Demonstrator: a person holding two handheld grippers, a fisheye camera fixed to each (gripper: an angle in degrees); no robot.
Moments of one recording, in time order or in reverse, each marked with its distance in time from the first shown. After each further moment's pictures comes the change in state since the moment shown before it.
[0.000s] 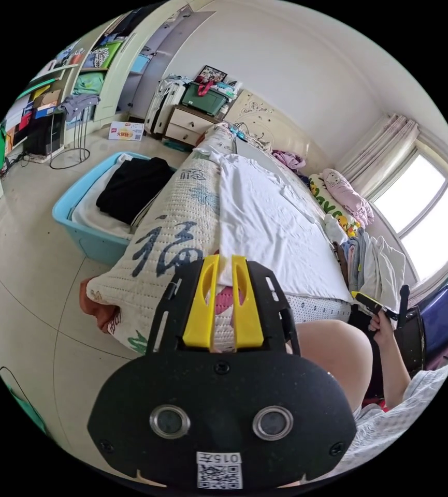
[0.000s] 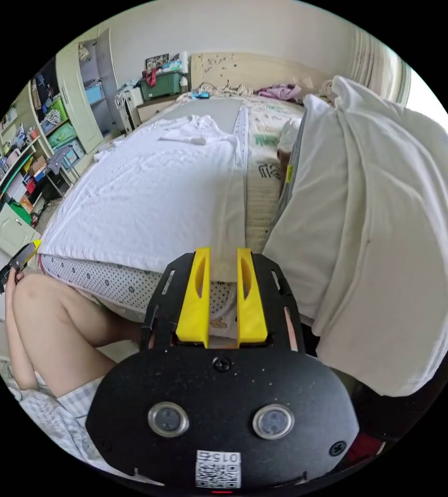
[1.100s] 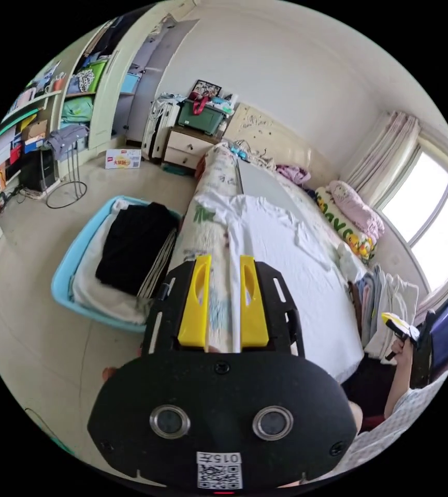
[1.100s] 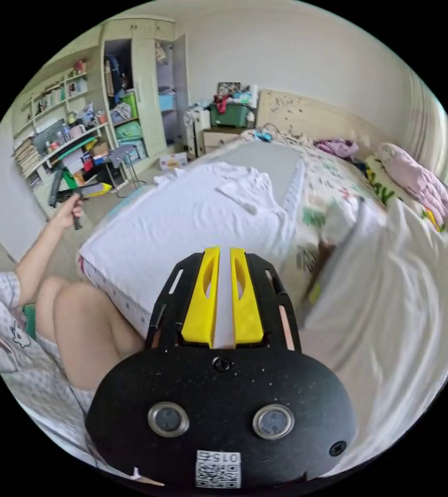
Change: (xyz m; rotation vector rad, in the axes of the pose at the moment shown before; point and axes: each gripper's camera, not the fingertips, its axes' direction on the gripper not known) left arm -0.065 -0.252 0.059 0.075 -0.053 0.063; right arm -0.033 -0.105 -0.003 0.199 -0.186 -0.306
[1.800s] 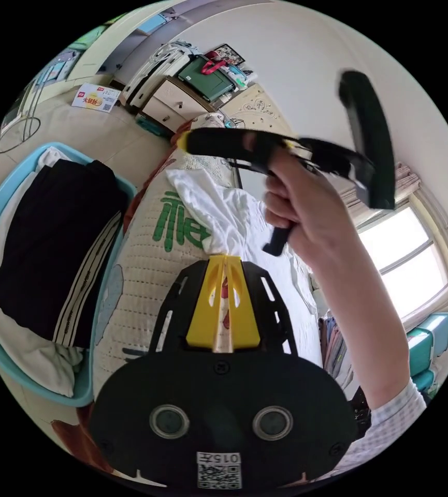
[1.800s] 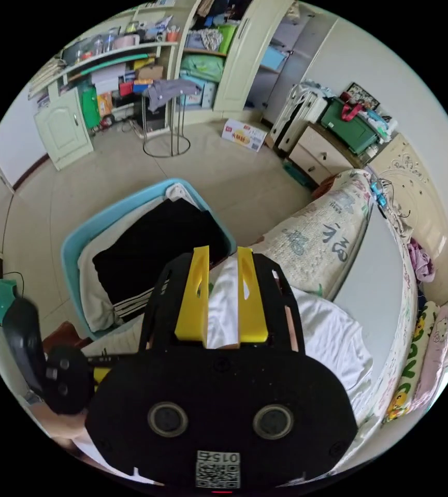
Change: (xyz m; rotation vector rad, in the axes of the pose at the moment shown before) left arm -0.124 -0.122 0.199 -0.122 0.336 -0.206; right arm -0.328 -0.402 0.457 -0.228 -0.019 -0.498
